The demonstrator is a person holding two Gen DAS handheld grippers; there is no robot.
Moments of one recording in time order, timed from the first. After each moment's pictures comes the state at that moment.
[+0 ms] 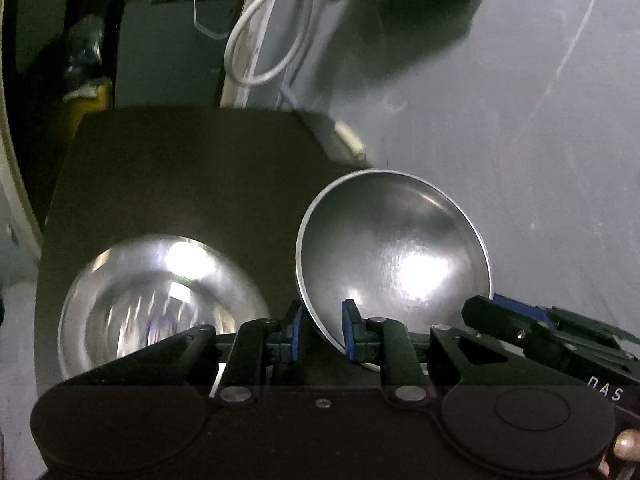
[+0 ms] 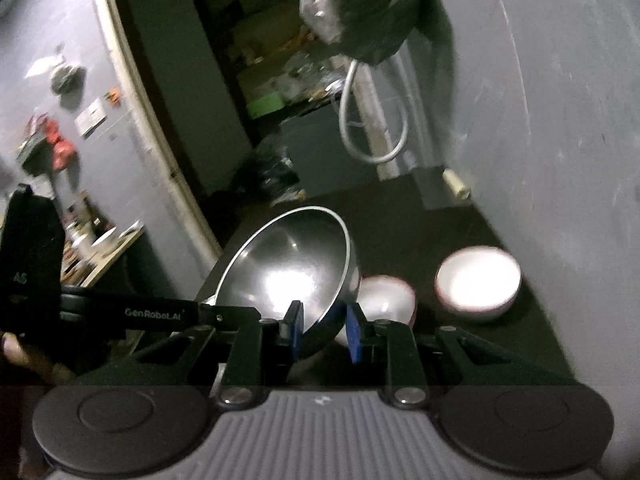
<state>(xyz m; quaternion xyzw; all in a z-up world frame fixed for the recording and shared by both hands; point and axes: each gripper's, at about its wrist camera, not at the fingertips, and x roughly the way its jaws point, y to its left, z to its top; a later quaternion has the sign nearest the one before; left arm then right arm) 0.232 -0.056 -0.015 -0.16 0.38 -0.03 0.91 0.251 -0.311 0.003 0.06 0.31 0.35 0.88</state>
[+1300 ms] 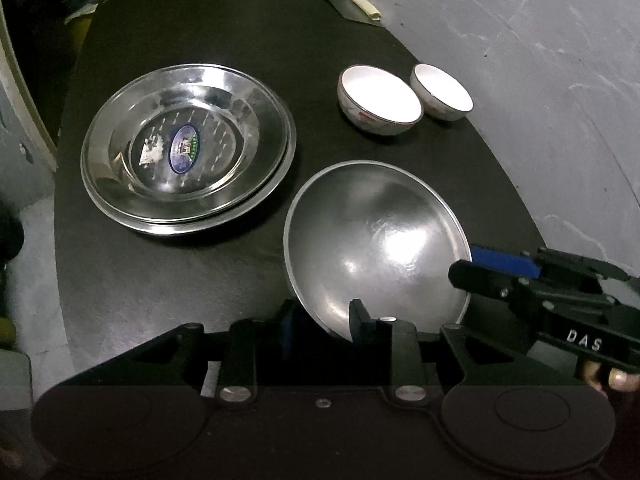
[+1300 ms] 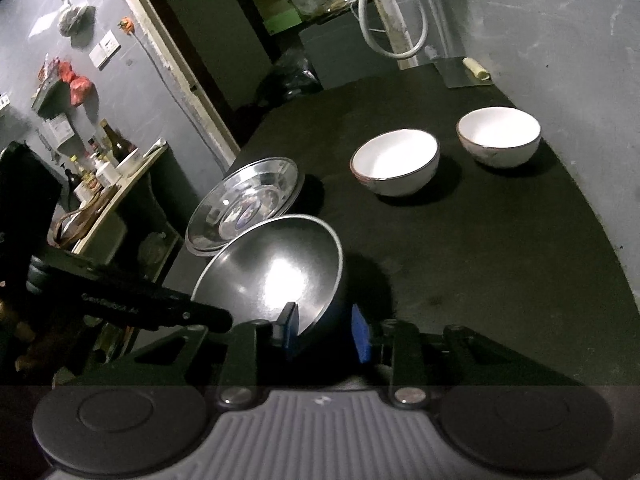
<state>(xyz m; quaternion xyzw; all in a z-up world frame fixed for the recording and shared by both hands) 0.166 -0.065 -0.049 -0.14 0.53 -0.04 0.84 0.202 -0.326 -0.044 0.04 0.42 0.38 0.82</state>
